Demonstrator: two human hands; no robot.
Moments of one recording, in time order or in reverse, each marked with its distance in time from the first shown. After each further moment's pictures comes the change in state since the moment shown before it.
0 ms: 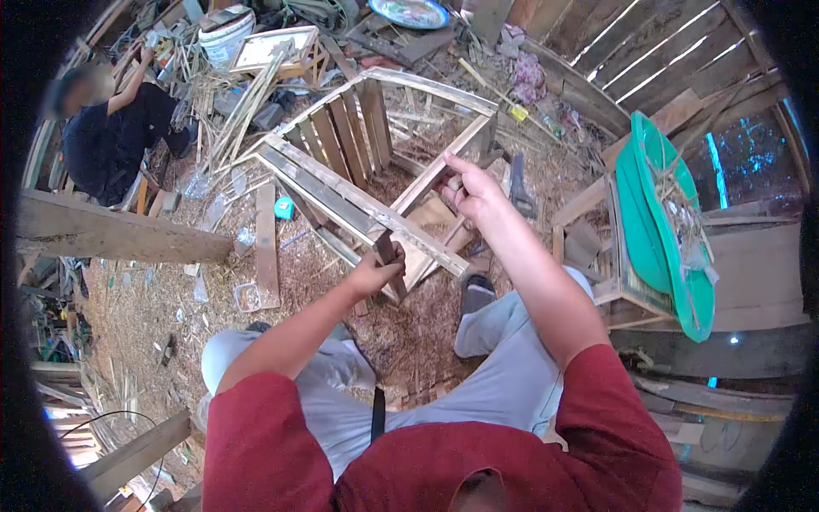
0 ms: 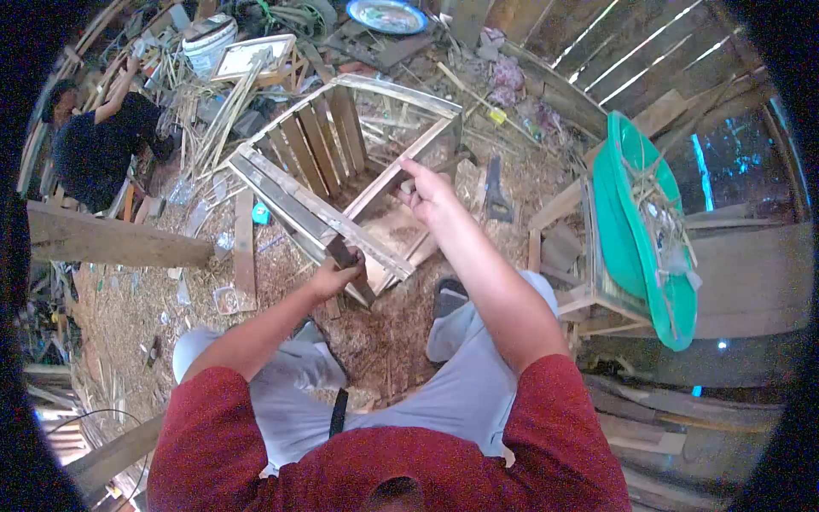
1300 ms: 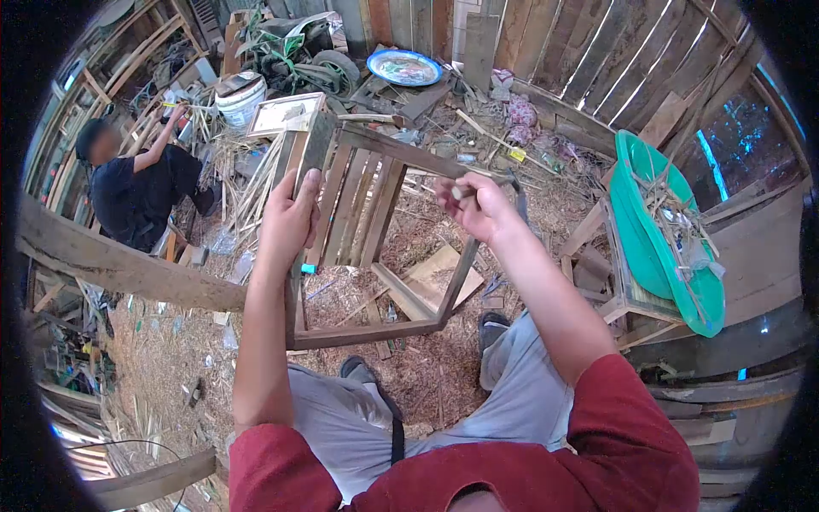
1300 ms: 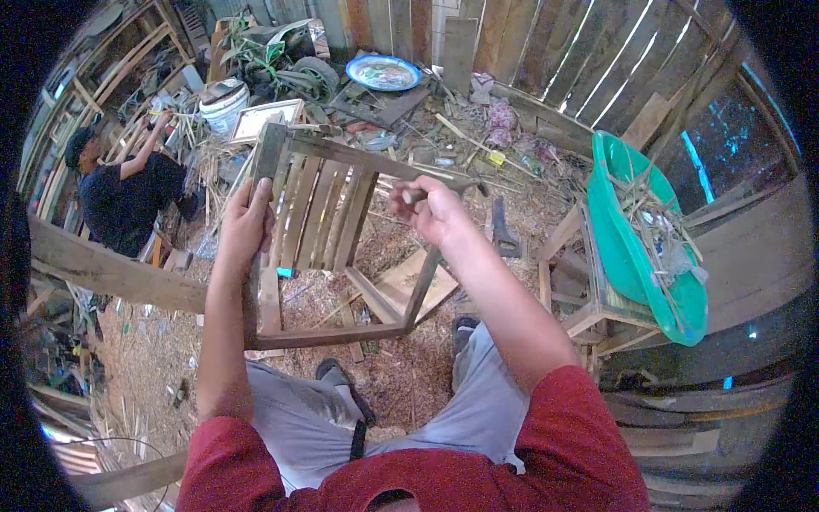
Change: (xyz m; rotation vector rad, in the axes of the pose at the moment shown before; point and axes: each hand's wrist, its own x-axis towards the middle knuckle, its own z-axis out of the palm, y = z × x) left_hand -0.050 0.302 -0.031 0.366 0.609 0.276; right_hand -0.075 -0.070 0.034 0.127 -0.319 -0.048
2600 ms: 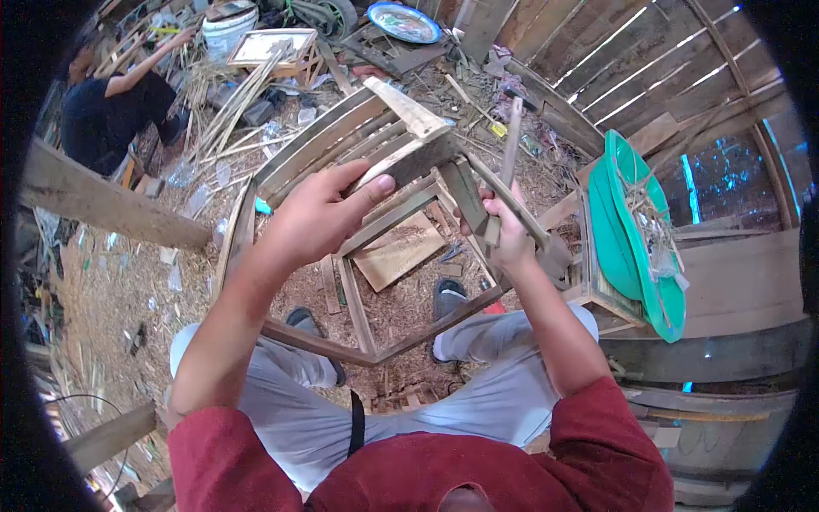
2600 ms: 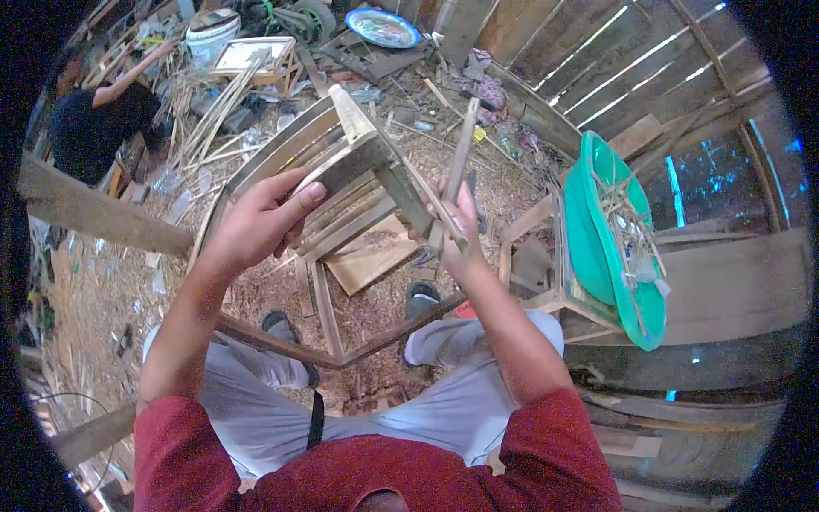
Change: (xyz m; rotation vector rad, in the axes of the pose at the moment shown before) left_hand -0.082 0.015 0.046 0.120 -0.417 -0.149; right_hand -0.101 0.032 -0.050 -0.448 -0.099 -0.403
